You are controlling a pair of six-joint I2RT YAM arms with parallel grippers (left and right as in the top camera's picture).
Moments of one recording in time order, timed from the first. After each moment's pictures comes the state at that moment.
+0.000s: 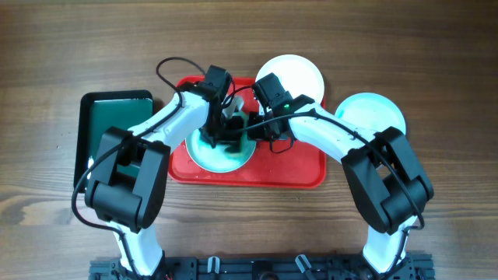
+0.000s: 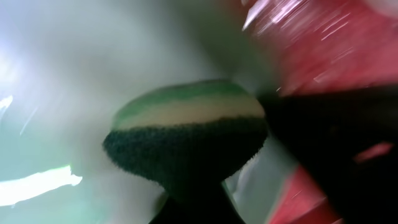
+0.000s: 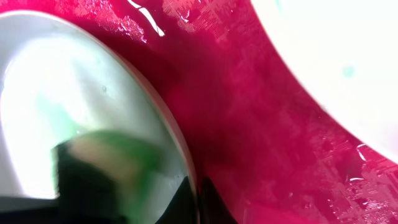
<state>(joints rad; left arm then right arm) -0.39 1.96 1.26 -0.75 0.37 -0.21 0.57 1.98 1.24 -0.46 -0.22 0.57</state>
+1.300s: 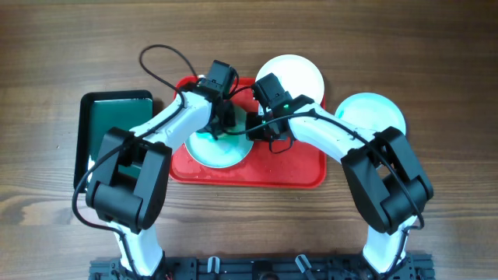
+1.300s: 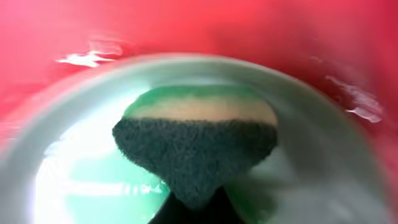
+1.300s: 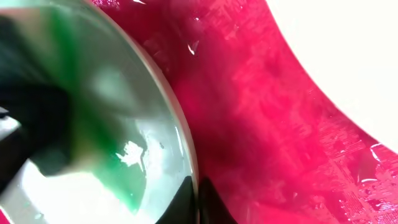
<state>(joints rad) -0.41 1.96 1.27 -0.66 -0.10 -0.53 0.57 1.98 1.24 -0.46 -0.24 0.57</state>
